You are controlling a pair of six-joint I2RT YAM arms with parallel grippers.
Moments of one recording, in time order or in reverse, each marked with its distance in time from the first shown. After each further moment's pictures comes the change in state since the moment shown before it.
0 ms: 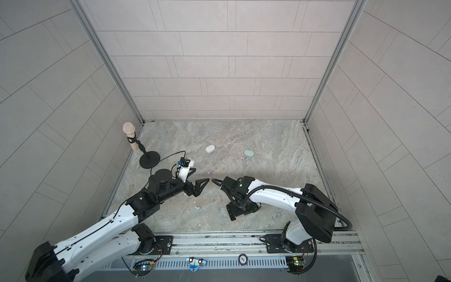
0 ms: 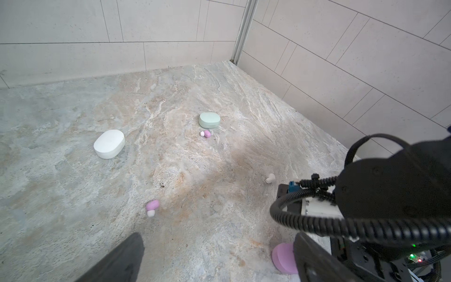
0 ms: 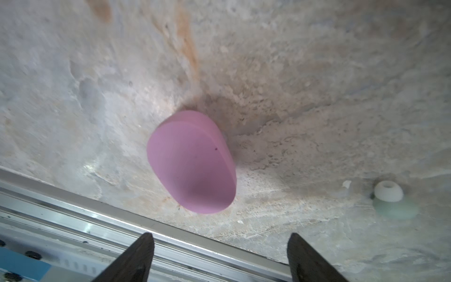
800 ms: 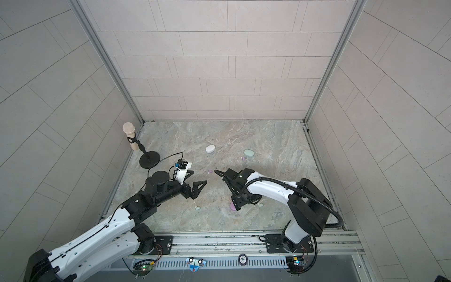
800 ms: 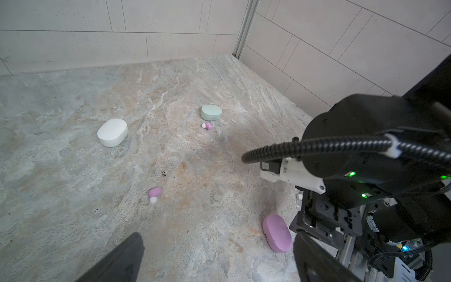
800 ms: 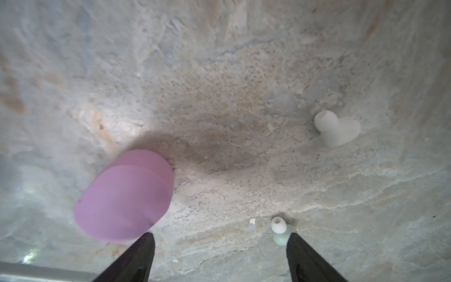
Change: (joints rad) left arm 0.005 -0.060 -0.005 -0.092 0.000 -0.008; right arm -0.121 0.021 0.063 -0.022 0.164 -0.132
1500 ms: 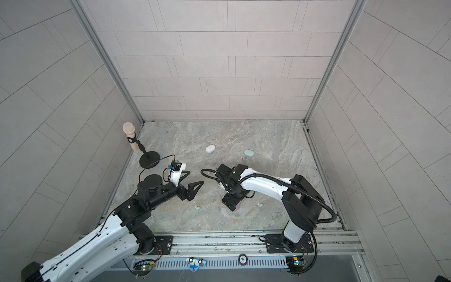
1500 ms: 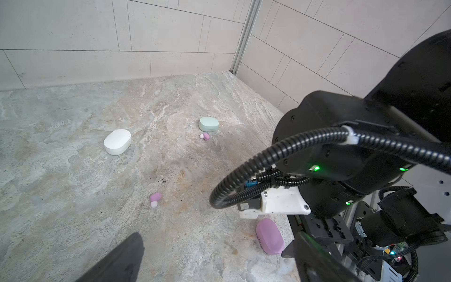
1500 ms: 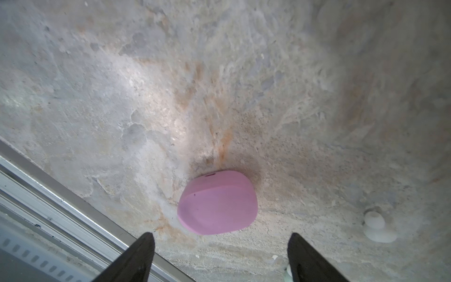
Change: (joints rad) left arm 0.000 -0.124 -0.010 -0.045 -0.004 -0.019; right arm 0.029 0.151 0.144 0.003 -0.134 -0.444
